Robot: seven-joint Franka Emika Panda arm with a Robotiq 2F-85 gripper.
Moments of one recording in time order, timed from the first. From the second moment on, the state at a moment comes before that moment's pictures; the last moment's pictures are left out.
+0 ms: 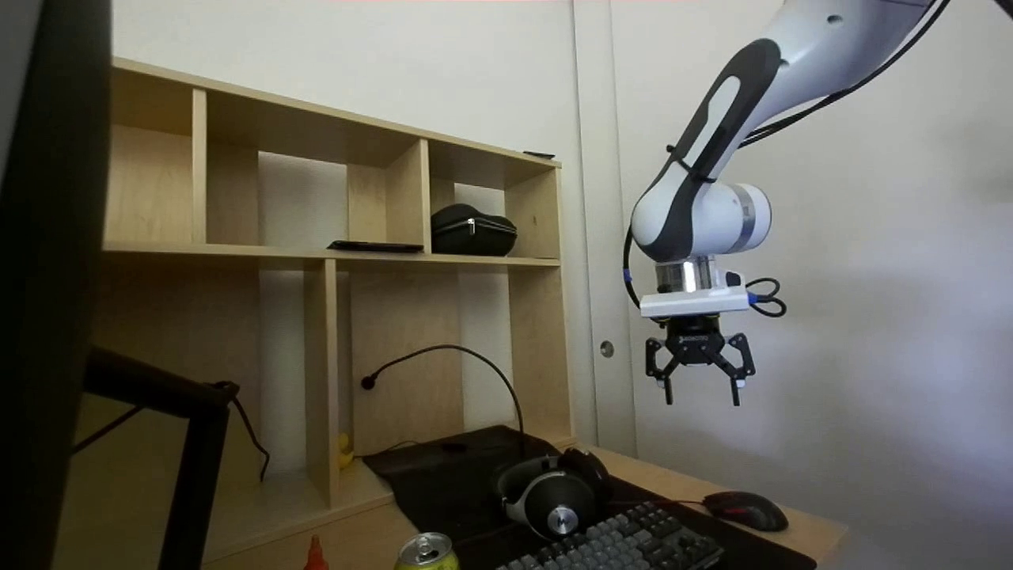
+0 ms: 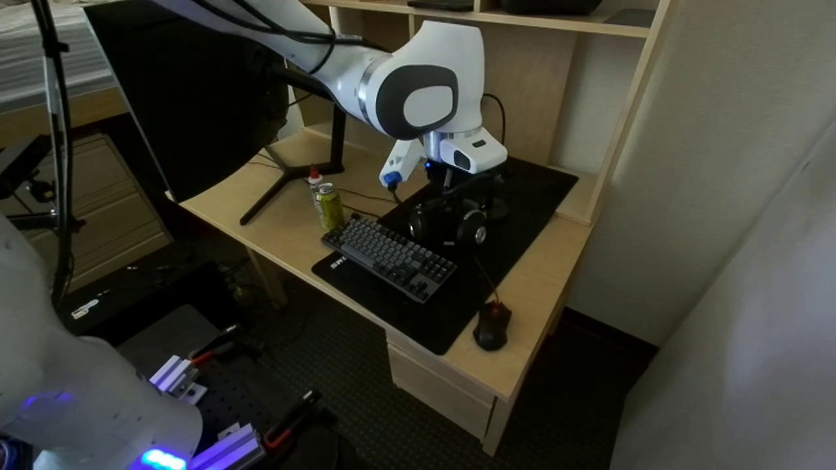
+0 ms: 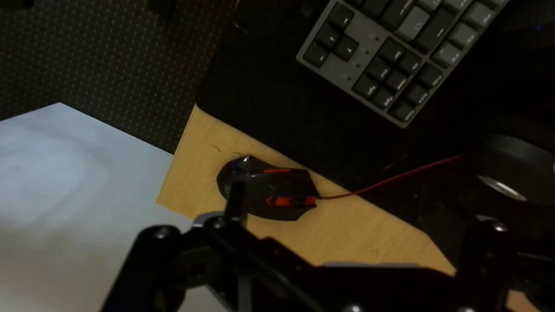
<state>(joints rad) -0.21 0.14 -0.17 -2.15 -0.07 2.31 0.73</state>
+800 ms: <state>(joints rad) -0.19 0.40 -0.25 -2.01 0.05 2.45 1.07</state>
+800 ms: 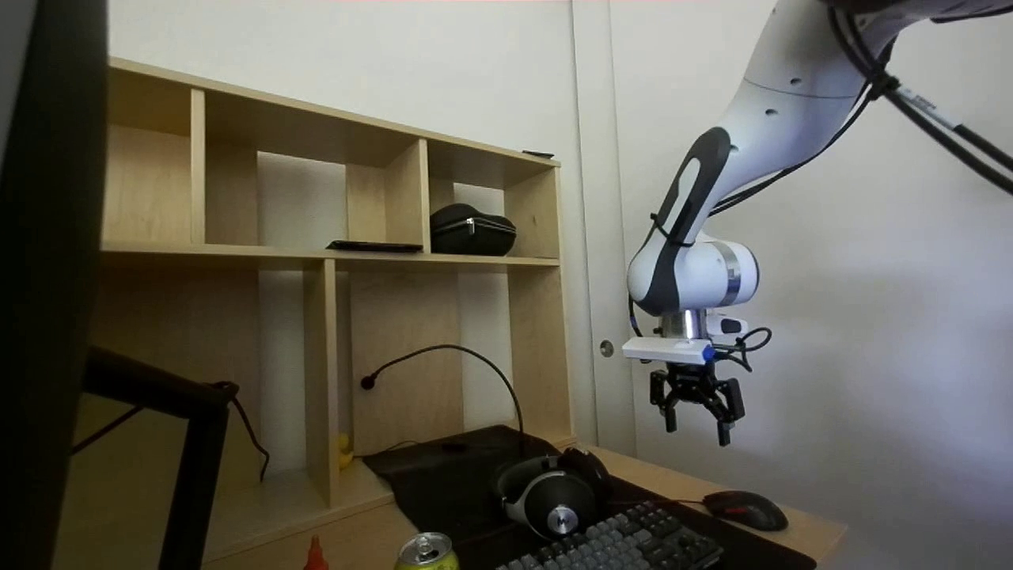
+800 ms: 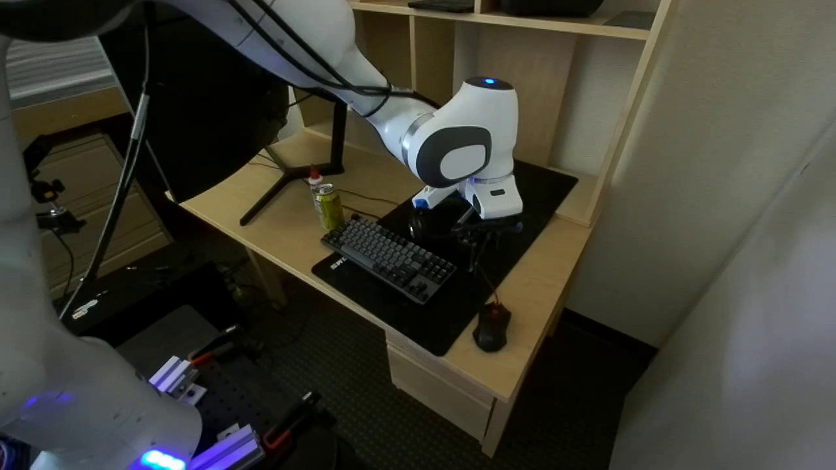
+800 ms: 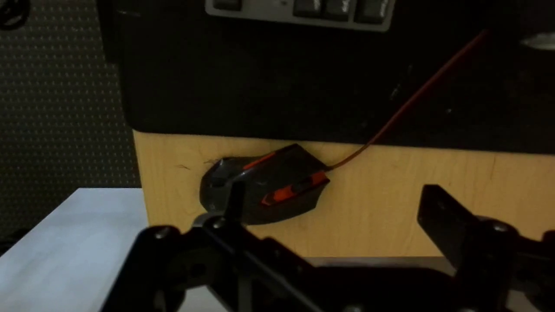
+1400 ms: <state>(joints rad) -0.18 0.47 -0.26 -1.99 0.06 2.53 1.16</state>
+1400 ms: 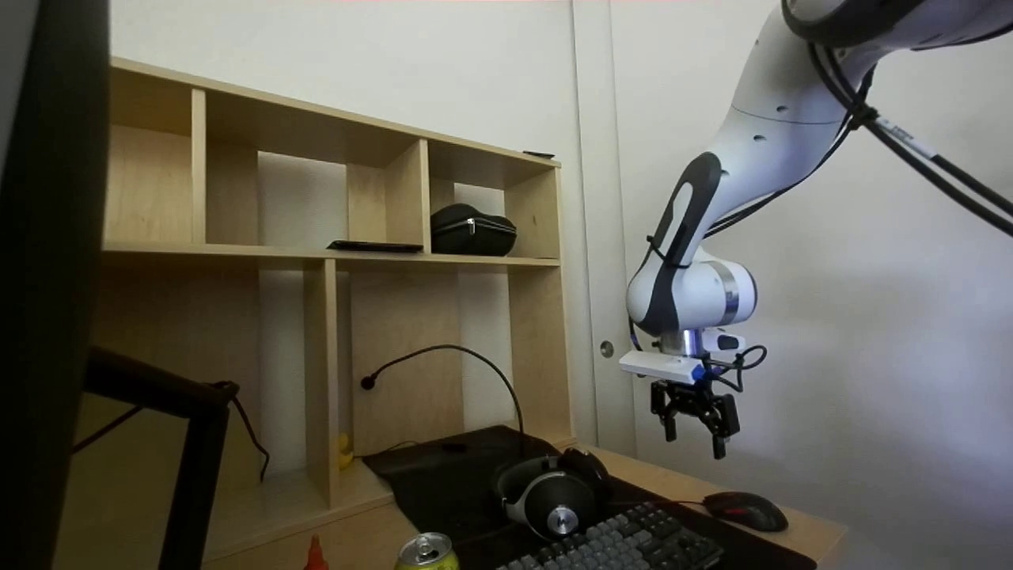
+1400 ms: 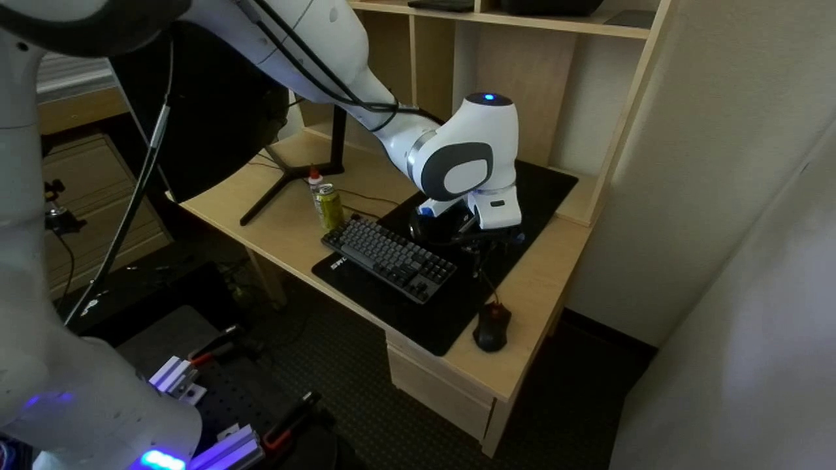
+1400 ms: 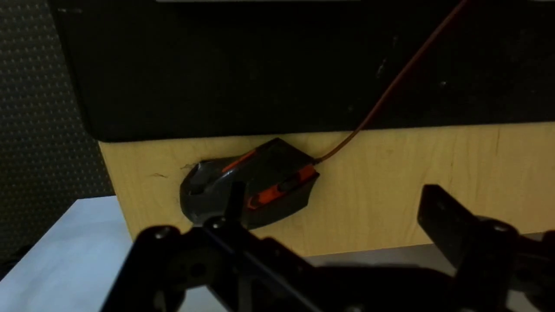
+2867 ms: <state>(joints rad) -0.16 0.64 -0.32 -1.92 0.13 2.63 1.28</state>
